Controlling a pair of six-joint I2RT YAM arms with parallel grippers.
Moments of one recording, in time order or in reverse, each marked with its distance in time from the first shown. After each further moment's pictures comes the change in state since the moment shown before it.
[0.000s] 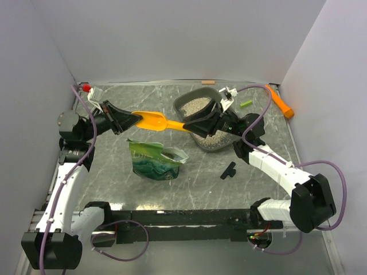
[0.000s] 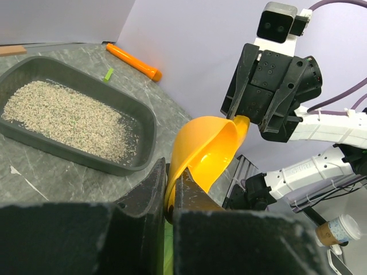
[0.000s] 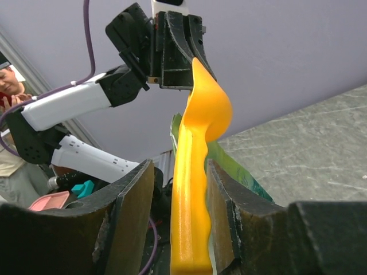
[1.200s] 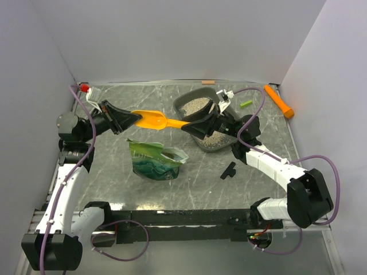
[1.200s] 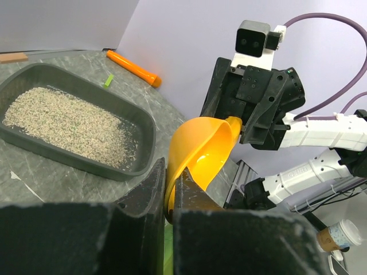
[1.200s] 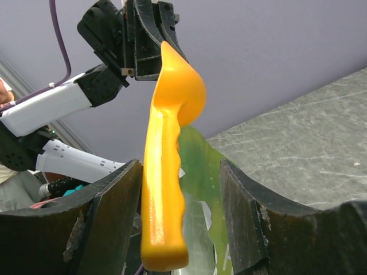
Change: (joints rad) left arm 0.000 -0.012 -0.005 0.033 -0.013 -0.032; right arm 0.000 0.046 -0.040 0.031 0.042 -0.017
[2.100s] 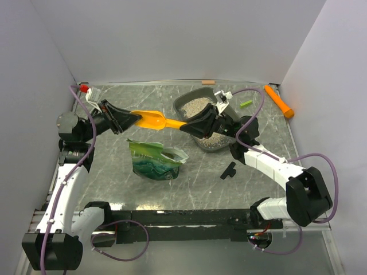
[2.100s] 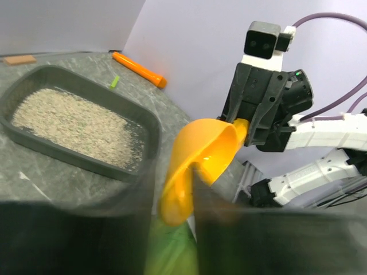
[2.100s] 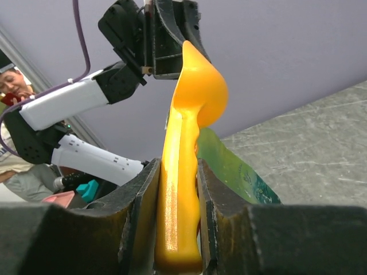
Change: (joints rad) left arm 0.004 0.003 -0.007 0.003 -0.004 0.019; right arm 0.018 0.018 0.000 0.068 -0.024 0.048
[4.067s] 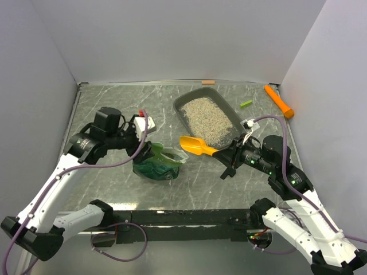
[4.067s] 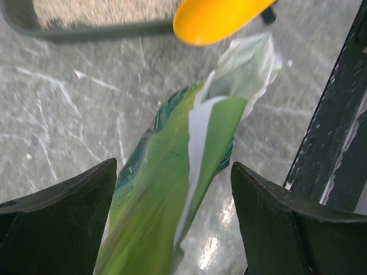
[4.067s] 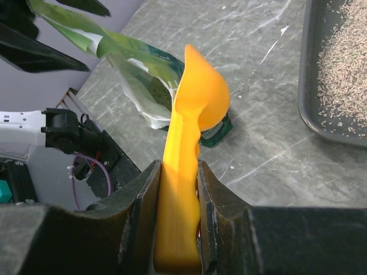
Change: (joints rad) left arm -0.447 0.092 0.351 -1.130 -0.440 1.168; right arm 0.023 -0.703 0.068 -1.570 0.500 -0.464
